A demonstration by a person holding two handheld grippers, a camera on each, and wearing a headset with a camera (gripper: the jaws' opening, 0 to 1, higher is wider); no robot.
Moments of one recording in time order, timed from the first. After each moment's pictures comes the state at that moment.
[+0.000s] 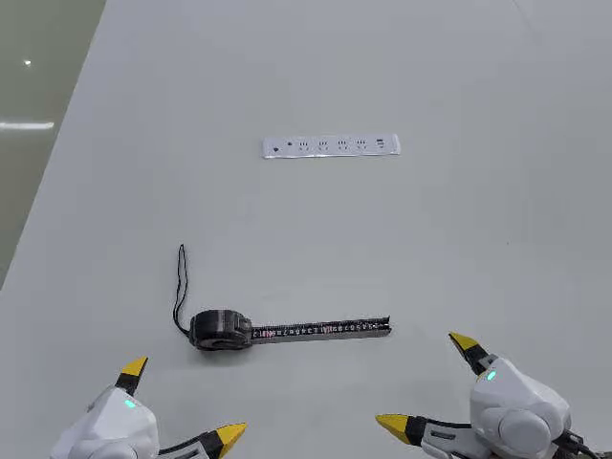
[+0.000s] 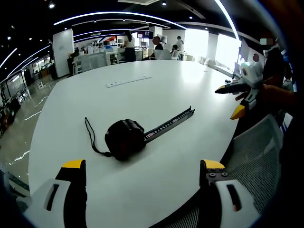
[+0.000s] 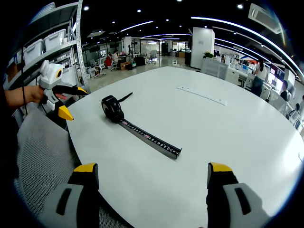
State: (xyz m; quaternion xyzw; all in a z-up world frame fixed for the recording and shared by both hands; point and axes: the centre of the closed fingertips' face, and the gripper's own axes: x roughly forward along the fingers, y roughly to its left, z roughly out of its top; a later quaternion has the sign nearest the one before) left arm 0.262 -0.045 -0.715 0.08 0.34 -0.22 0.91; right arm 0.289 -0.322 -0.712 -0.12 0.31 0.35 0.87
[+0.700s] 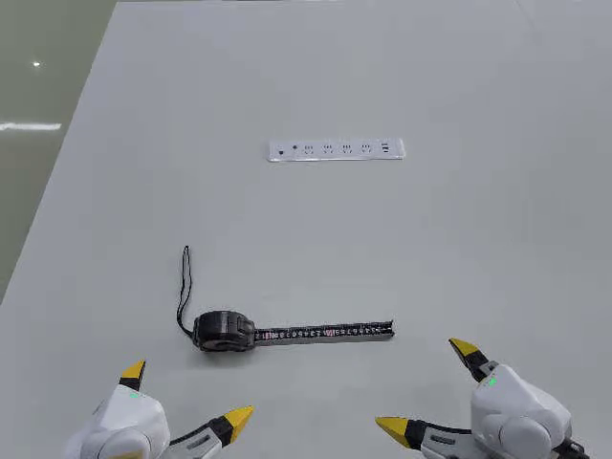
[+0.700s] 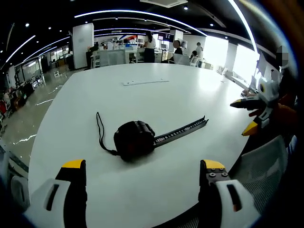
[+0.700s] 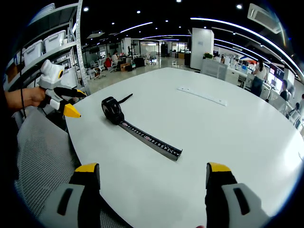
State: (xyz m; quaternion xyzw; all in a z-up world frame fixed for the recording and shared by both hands) left arm 0.273 -0.039 -0.715 0.03 0.34 -0.14 0.93; right arm 0.290 -0.320 -0.711 -0.12 0.31 0.35 0.87
